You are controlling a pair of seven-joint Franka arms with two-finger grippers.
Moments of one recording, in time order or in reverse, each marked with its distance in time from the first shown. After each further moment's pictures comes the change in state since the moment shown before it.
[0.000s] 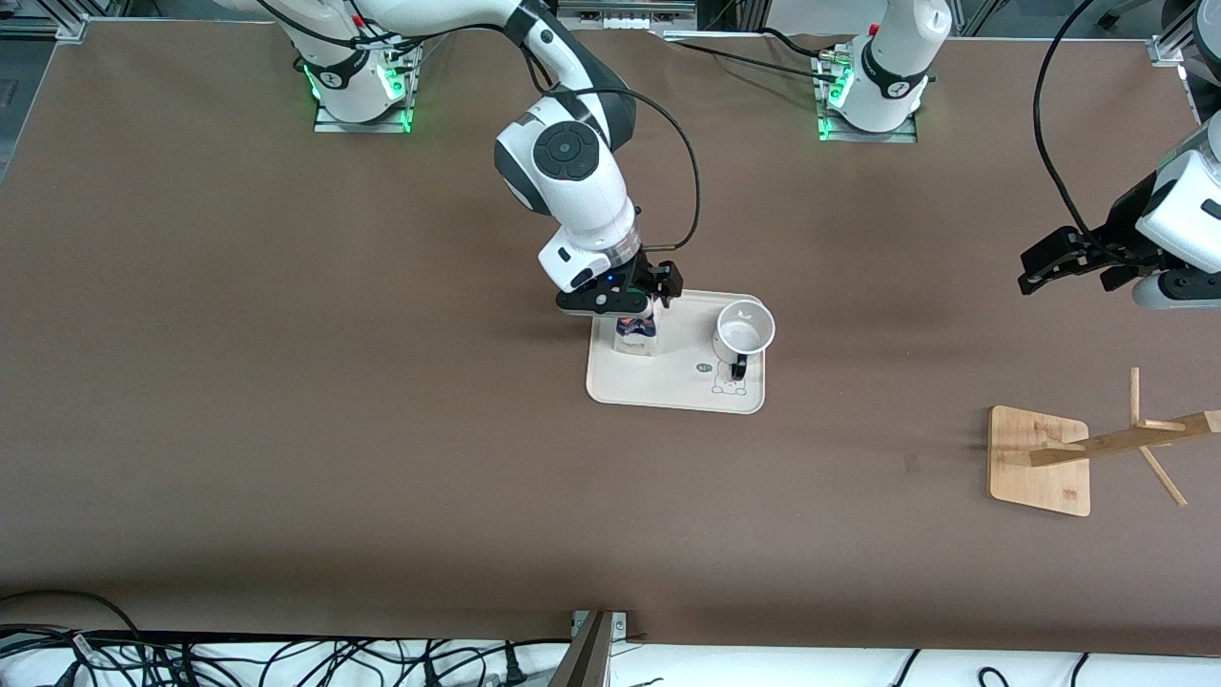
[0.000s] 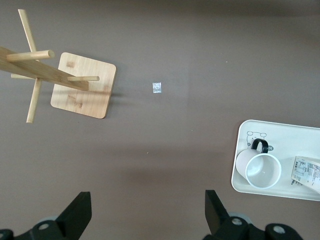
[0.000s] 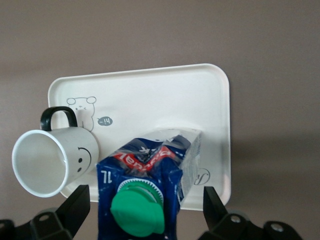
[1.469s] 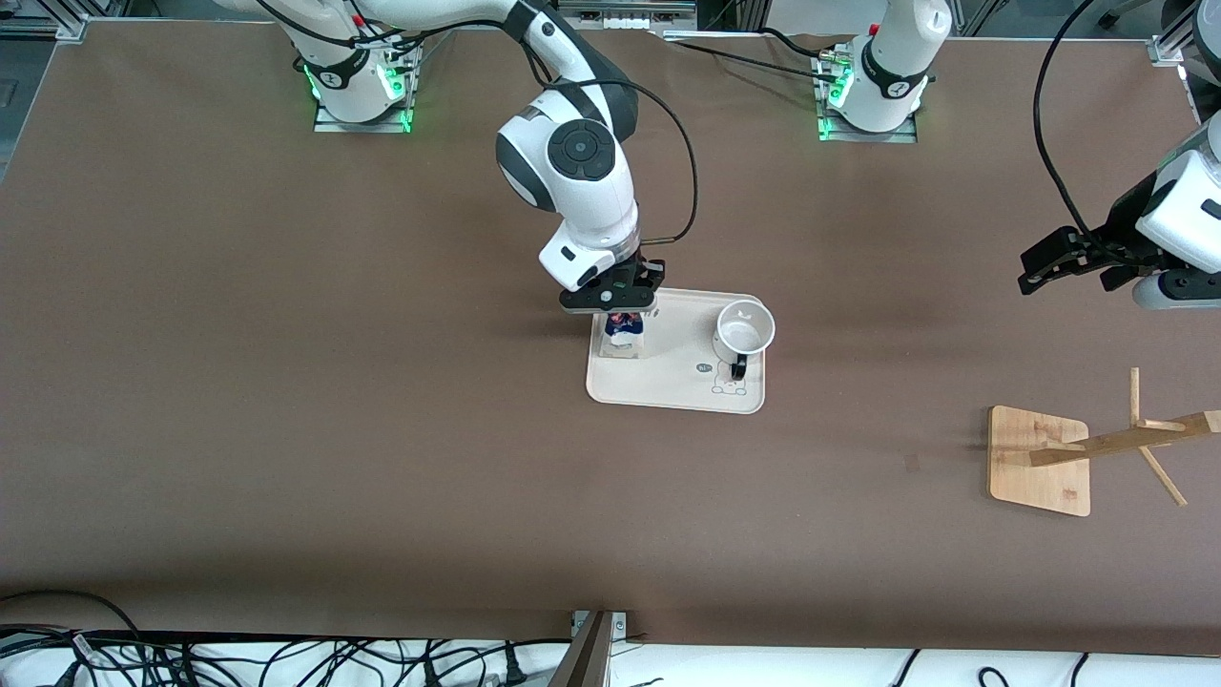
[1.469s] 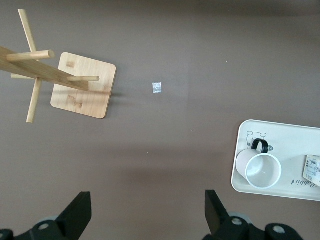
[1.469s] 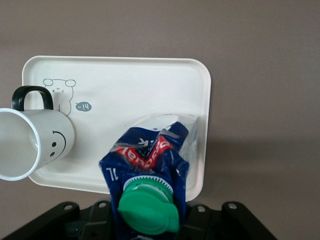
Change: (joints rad) left arm 0.000 0.000 0.000 0.000 0.000 0.000 0.000; right arm 0.009 -0.001 -0.007 0.033 -0.046 -0.115 -0.039
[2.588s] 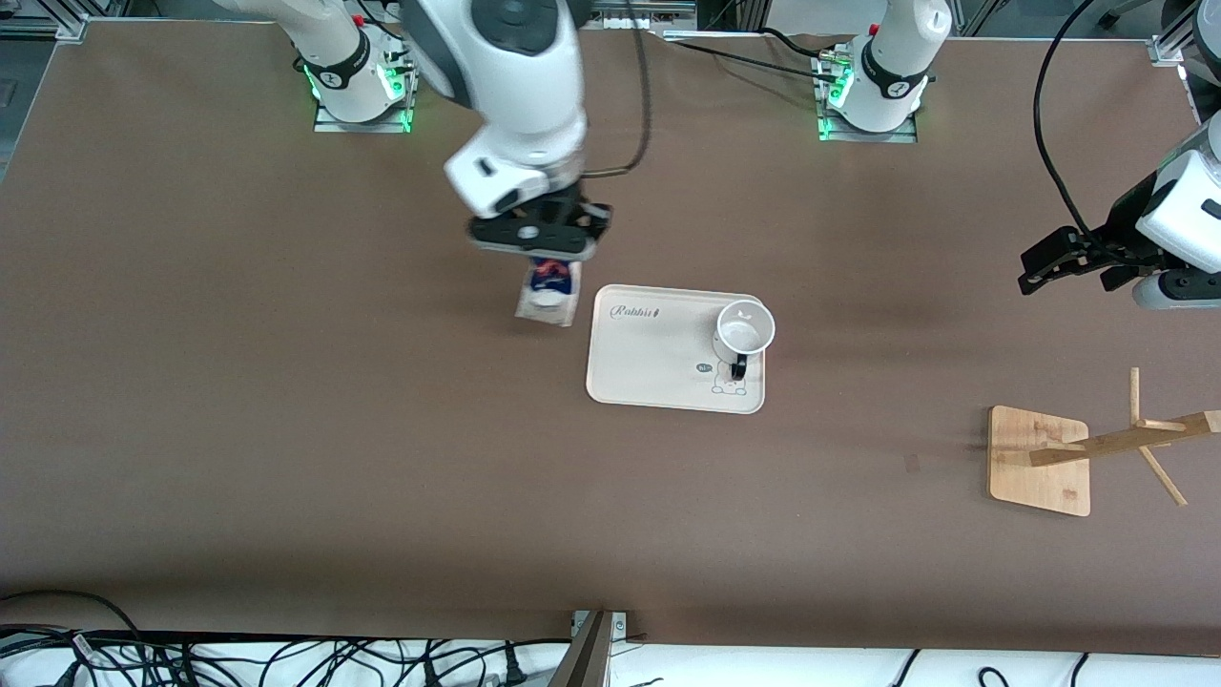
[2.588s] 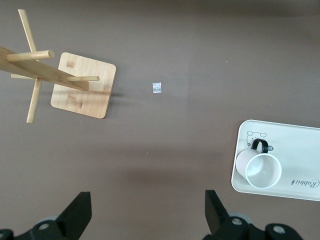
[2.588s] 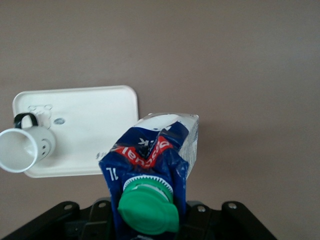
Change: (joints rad) left arm 0.000 0.000 0.000 0.000 0.000 0.000 0.000; right arm 0.038 -0.209 -0.199 0.201 -0.034 -0.530 -0.005
